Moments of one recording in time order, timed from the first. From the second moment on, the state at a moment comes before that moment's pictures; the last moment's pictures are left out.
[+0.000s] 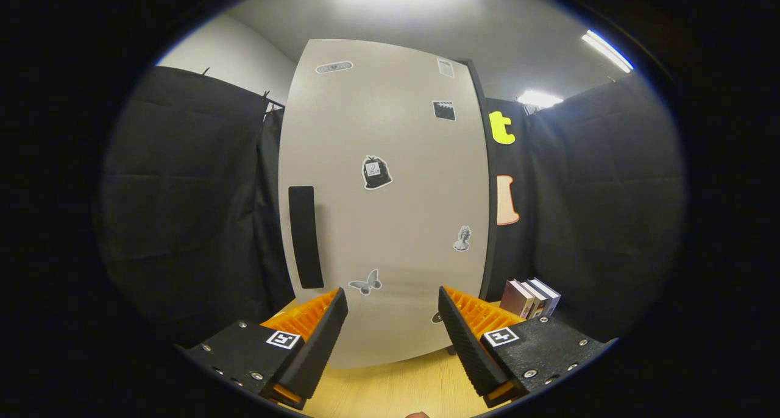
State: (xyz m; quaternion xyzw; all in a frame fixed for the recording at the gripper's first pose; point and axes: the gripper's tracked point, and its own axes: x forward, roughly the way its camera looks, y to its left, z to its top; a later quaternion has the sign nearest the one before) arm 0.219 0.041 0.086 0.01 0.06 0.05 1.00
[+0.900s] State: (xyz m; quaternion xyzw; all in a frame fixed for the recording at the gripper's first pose) arm 0.122 0.016 0.071 0.01 0.04 0.02 1.00
